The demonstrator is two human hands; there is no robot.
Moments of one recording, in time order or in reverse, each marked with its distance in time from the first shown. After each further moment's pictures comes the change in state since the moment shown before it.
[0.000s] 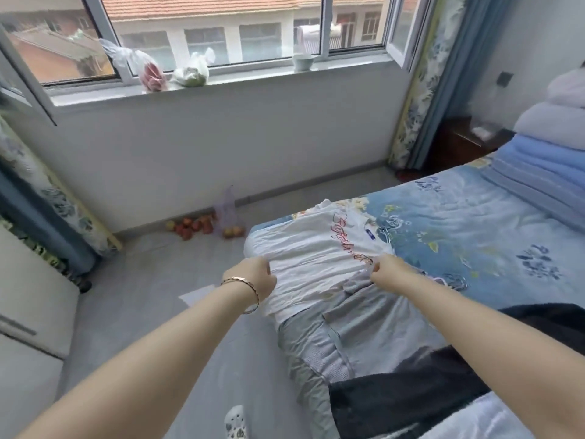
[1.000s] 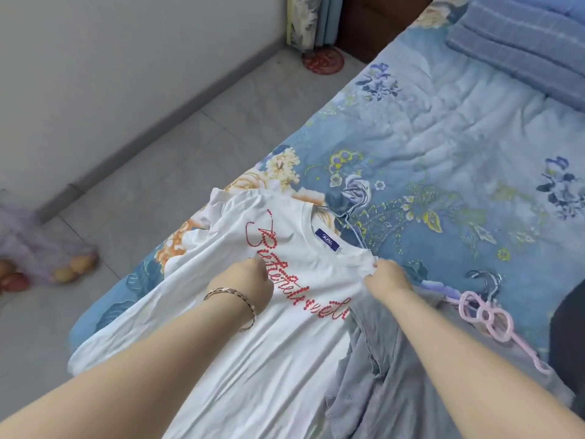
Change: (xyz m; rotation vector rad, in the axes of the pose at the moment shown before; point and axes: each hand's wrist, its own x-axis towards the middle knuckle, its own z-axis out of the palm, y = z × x) left_hand 0.583 0.198 0.182 0.219 -0.400 0.322; right_hand 0.513 0.158 0.087 0.320 -0.046 0.709
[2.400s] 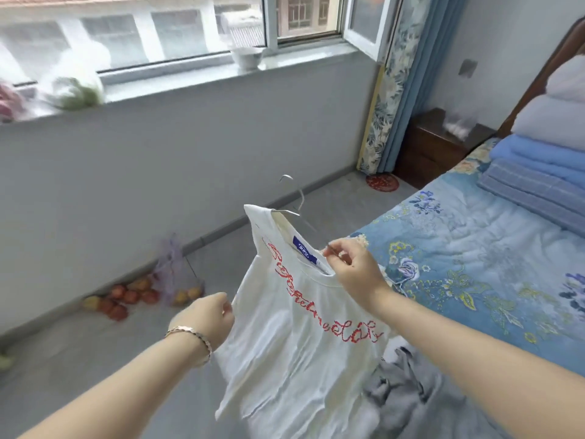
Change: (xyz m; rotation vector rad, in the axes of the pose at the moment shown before) left_hand -0.283 -0.203 -0.099 -0.120 0.371 -0.177; right_hand -0.348 -0.165 -0.075 0.626 0.144 -0.984
